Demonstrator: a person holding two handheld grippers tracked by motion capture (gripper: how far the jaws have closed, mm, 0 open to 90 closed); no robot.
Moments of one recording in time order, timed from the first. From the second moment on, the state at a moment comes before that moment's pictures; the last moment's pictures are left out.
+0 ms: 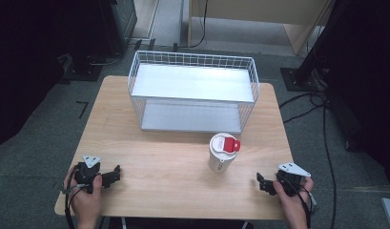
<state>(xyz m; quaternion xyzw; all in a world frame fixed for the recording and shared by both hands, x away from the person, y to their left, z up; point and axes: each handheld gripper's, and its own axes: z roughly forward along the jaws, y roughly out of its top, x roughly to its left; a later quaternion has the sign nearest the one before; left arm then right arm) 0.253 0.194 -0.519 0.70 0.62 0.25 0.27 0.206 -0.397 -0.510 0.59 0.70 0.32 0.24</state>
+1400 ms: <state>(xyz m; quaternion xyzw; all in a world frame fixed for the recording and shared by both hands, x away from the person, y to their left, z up) 0.253 0.195 -0.519 0.70 0.62 0.25 0.27 0.230 -0.274 -0.483 0.49 0.72 0.45 0.20</state>
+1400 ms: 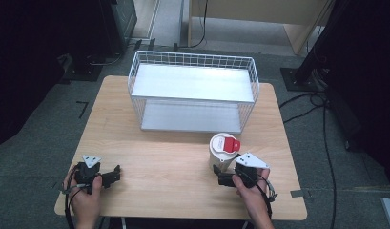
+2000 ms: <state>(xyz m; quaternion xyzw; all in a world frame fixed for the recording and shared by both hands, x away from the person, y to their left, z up) 0.253 0.195 -0.519 0.70 0.62 0.25 0.27 0.234 -0.257 -0.483 0.50 0.68 0.46 0.26</state>
